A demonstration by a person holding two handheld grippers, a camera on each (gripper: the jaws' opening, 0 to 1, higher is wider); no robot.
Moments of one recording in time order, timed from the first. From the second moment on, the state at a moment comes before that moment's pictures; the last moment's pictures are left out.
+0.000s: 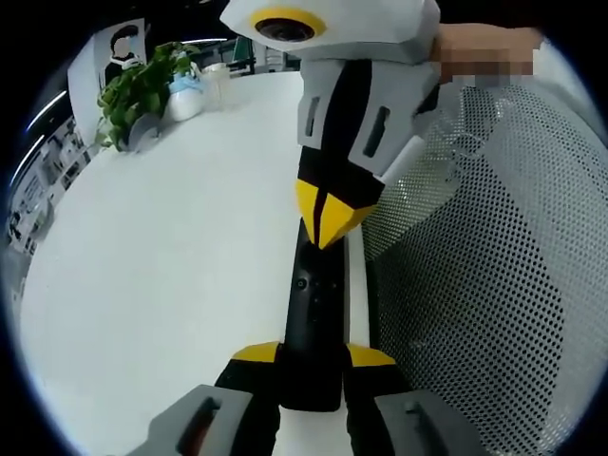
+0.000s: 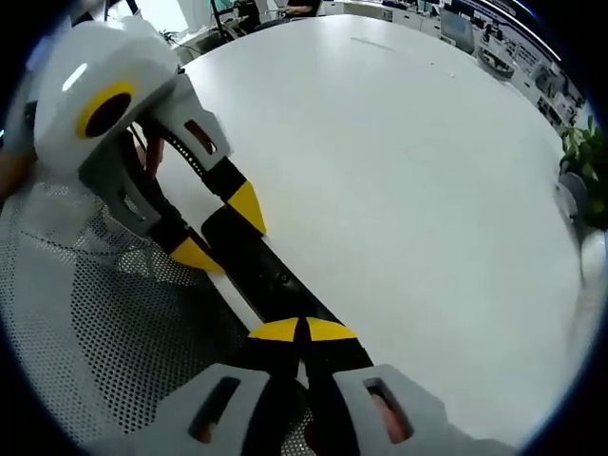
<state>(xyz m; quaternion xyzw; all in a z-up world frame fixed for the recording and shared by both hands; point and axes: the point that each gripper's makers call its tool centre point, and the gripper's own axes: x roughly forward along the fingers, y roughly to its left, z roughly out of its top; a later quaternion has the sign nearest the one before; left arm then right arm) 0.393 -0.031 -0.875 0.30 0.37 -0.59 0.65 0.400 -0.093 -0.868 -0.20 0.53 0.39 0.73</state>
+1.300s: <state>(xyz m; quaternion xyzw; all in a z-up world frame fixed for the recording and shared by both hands) 0.393 -0.031 -0.875 0.30 0.37 -0.59 0.65 0.403 -0.092 -0.868 -0.19 0.53 0.39 0.73</state>
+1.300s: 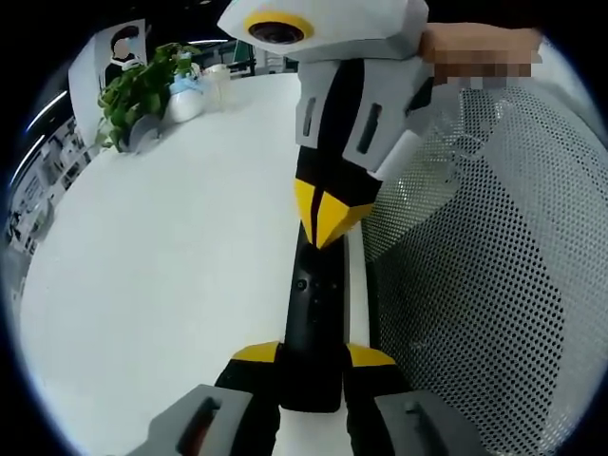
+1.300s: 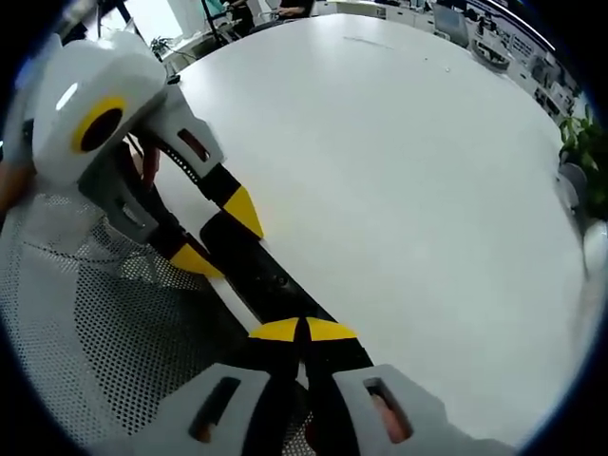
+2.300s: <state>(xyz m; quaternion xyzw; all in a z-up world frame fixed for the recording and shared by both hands) 0.393 -0.031 -0.875 0.30 0.37 -0.59 0.65 0.410 -0.080 -0.868 -0.21 0.50 0.41 0.73</state>
